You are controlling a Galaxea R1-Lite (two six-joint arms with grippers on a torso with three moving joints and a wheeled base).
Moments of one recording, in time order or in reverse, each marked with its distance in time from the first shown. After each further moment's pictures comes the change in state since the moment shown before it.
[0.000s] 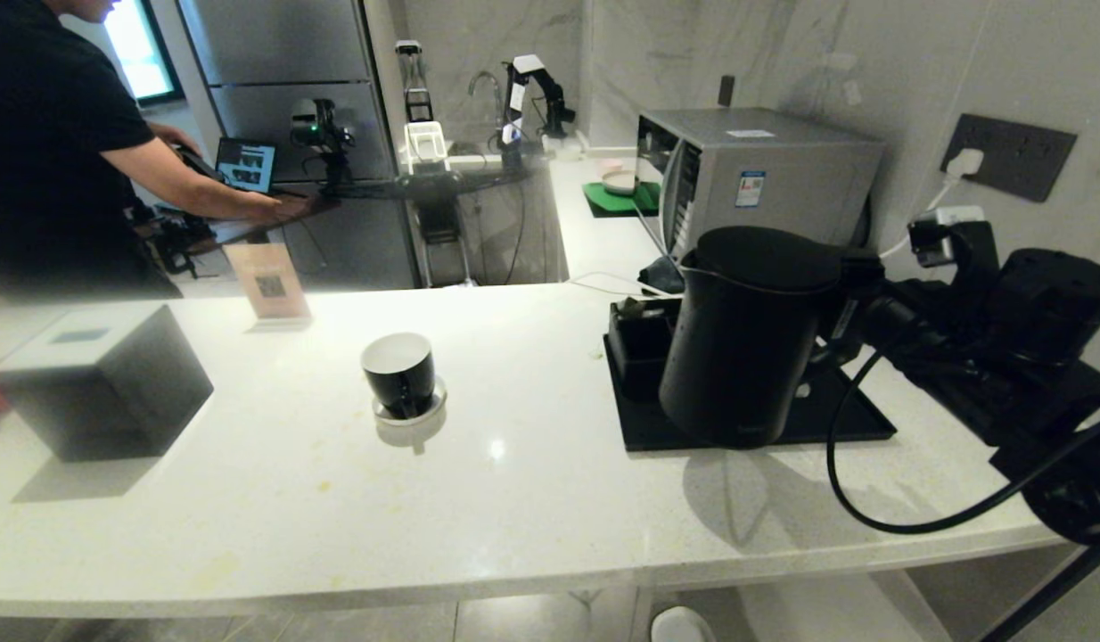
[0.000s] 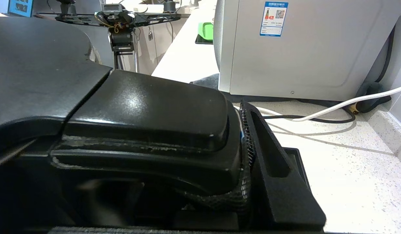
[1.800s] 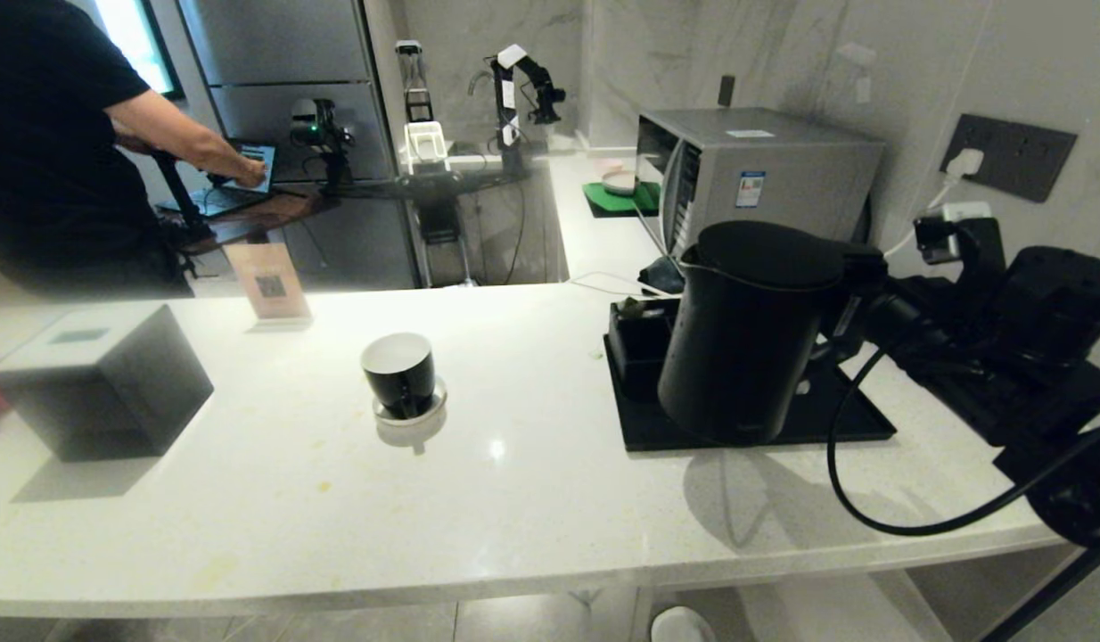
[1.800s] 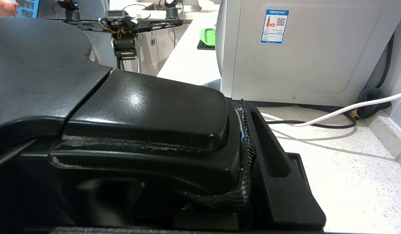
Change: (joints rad) left arm 0.000 0.000 0.000 0.001 0.000 -0.001; right arm 0.007 -0.011 0.006 -0.016 0.000 0.000
